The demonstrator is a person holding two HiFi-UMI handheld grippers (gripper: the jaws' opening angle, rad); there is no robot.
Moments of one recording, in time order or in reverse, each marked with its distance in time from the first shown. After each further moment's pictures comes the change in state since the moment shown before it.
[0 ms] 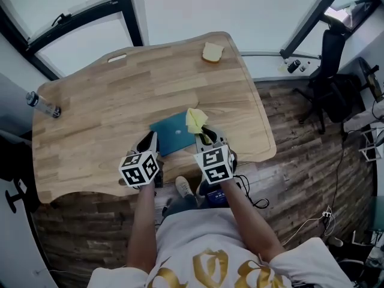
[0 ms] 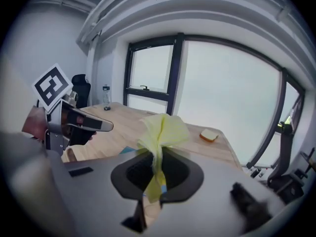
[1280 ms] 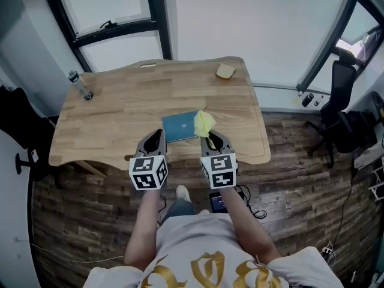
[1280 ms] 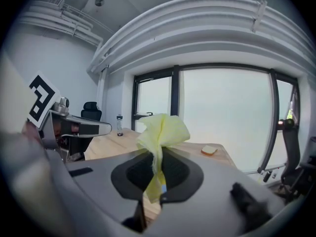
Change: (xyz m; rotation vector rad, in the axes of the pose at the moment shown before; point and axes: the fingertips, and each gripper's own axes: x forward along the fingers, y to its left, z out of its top) left arm -0.154 -0.120 0.021 0.254 -0.288 0.156; right arm -0.155 0.018 0.023 0.065 -0.295 0.058
